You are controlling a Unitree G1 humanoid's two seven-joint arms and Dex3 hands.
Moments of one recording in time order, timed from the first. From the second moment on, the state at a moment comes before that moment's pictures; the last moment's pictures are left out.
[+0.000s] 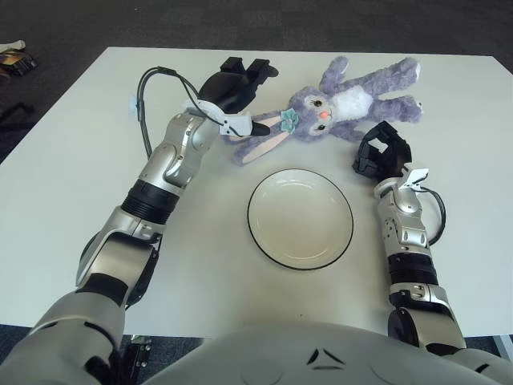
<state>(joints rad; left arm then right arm) -0.67 0.38 -0.33 0.17 0.73 -0.08 -0.21 -0.25 -0.06 -0.18 0.29 0.13 -0.12 -0.03</state>
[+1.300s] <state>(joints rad) -0.75 0.36 -0.44 0.28 0.80 0.08 -0.34 -0.22 -0.05 -0.16 0.23 0.12 -0.08 -0.05</state>
